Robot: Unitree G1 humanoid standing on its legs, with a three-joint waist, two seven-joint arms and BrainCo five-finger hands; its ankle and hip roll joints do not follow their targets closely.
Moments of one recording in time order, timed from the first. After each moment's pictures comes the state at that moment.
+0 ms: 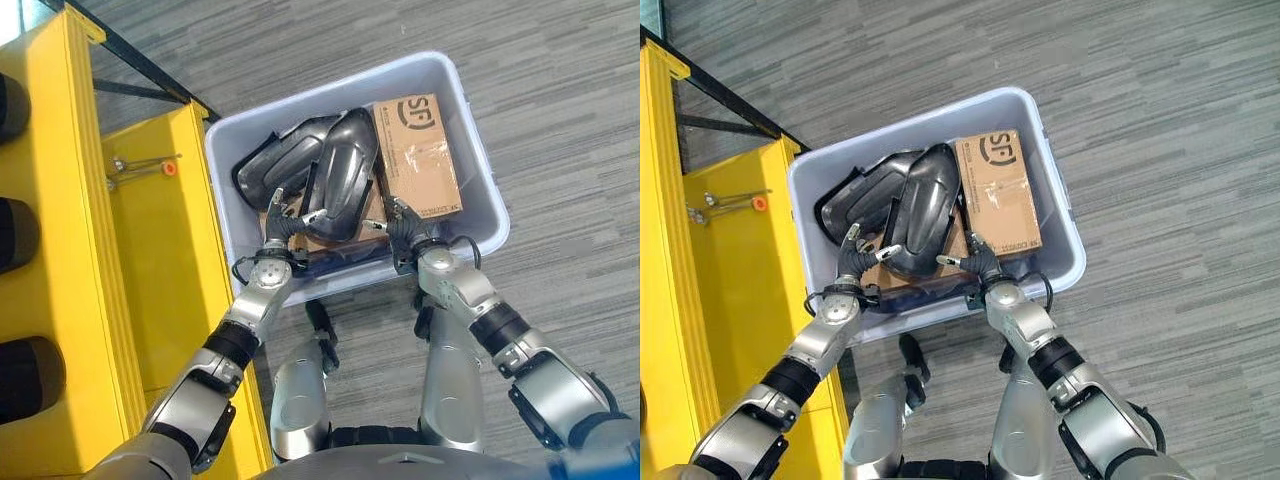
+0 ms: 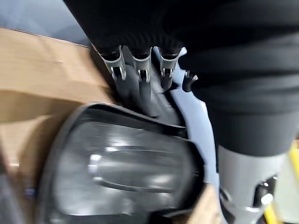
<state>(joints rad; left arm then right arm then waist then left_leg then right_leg) -0.48 0.30 -0.36 0.52 -0.40 -0.09 0.44 -0.62 -0.27 0.52 0.41 0.55 0.29 -0.33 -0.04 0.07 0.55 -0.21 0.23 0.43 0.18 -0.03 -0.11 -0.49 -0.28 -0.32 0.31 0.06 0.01</state>
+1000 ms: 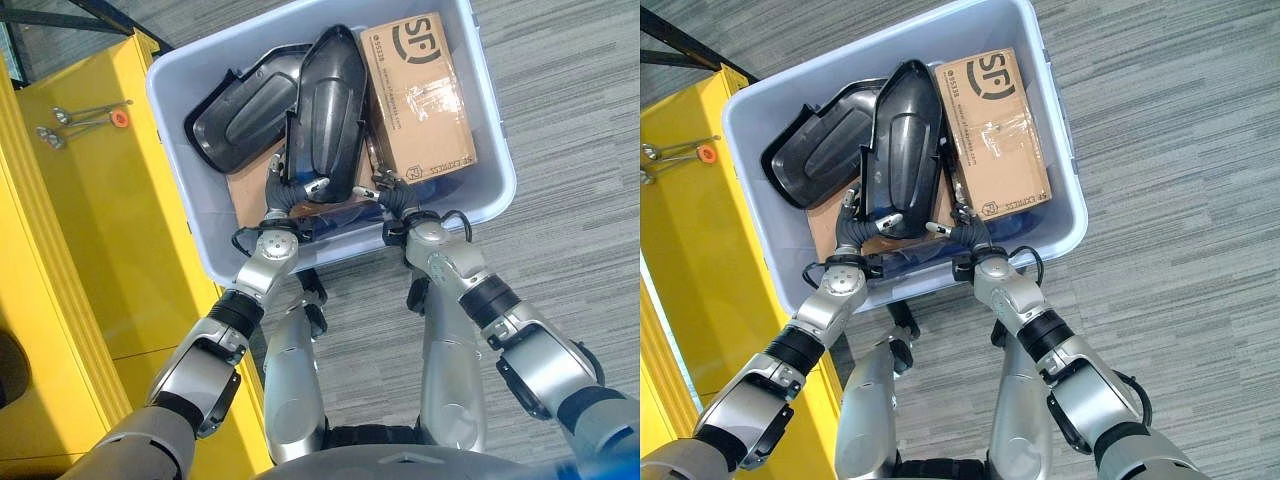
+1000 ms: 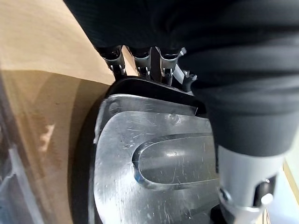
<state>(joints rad) -0.64 0.31 -0.38 0.54 -0.36 -0.08 0.52 -0.75 -0.24 0.52 0.46 0.70 0.25 -0.38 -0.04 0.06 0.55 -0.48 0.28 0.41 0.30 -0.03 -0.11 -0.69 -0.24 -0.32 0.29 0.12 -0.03</state>
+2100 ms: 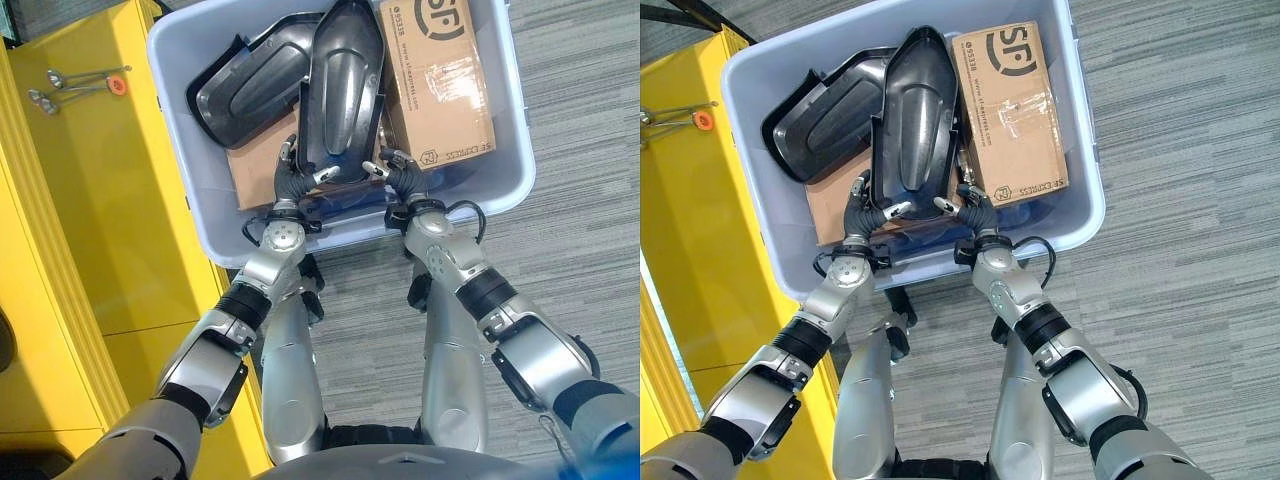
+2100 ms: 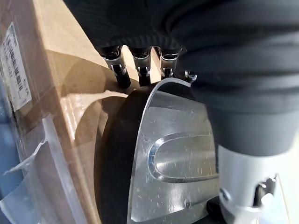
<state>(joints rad) -0.67 0.28 -0.40 0.54 -0.42 -0.12 0.49 -0.79 -0.22 0.50 0.53 0.74 0.06 -0.43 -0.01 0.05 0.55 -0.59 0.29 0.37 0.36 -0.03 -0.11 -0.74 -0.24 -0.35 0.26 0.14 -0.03</state>
